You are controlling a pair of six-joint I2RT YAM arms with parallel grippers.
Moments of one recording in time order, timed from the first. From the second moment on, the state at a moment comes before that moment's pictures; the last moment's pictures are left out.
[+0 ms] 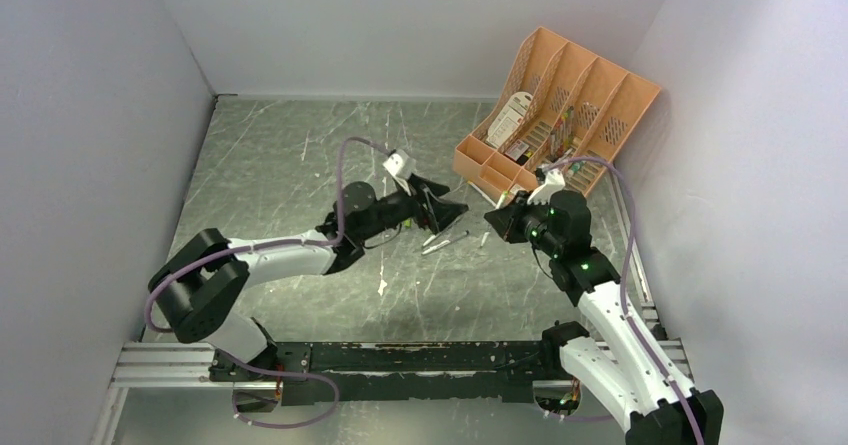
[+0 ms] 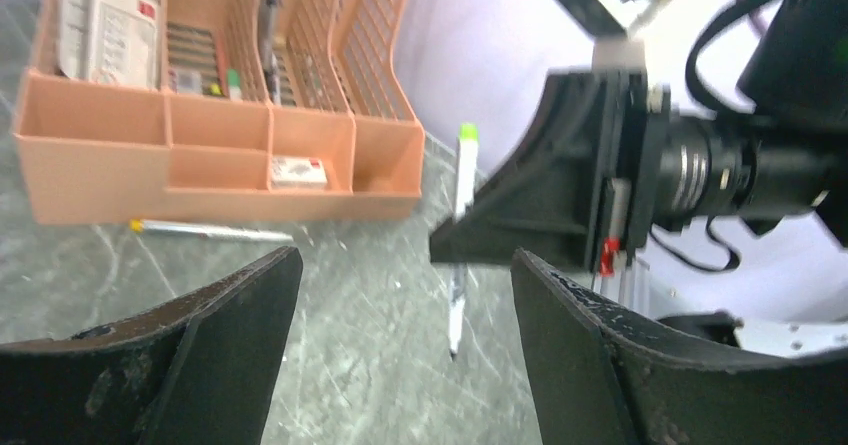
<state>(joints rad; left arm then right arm) -0.91 1.56 0.76 0.88 0.20 -0.45 0.29 0.76 0.57 -0.21 -0.20 0.44</state>
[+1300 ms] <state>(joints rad) -0.81 1.58 0.74 0.98 0.51 -0.73 0.54 0.85 0.64 -0.14 -0.39 0.28</state>
